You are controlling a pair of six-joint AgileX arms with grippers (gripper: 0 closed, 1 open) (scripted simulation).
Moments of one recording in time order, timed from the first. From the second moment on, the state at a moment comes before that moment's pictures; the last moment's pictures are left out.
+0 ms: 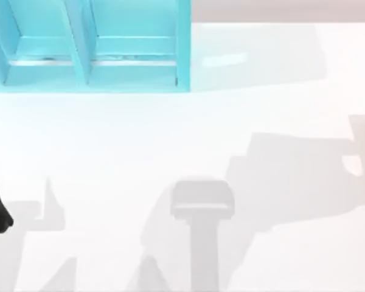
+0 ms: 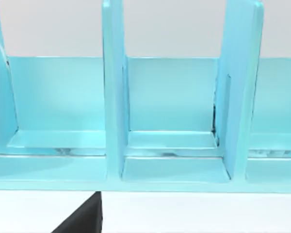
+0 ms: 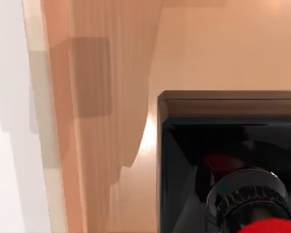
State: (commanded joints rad) left arm 0.00 0.00 0.00 0.00 0.00 0.00; right arm -0.33 1.93 1.86 -1.49 0.01 -0.31
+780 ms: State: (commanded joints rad) left arm 0.00 0.00 0.00 0.00 0.00 0.00; right arm -0.44 1.86 1.66 -1.37 0.01 -0.43
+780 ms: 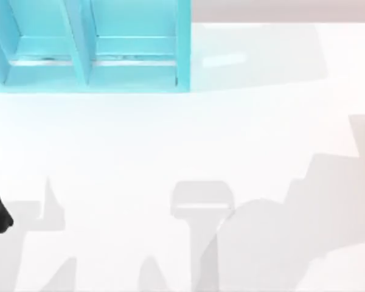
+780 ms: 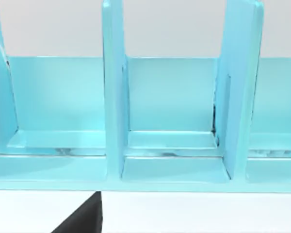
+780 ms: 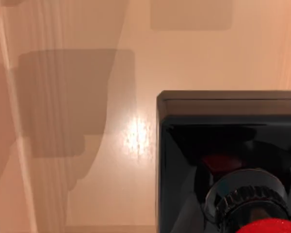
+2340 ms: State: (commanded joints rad) left arm 0.00 0.00 0.00 0.00 0.00 0.00; right arm -0.44 1.85 1.51 -1.22 0.01 -0.43
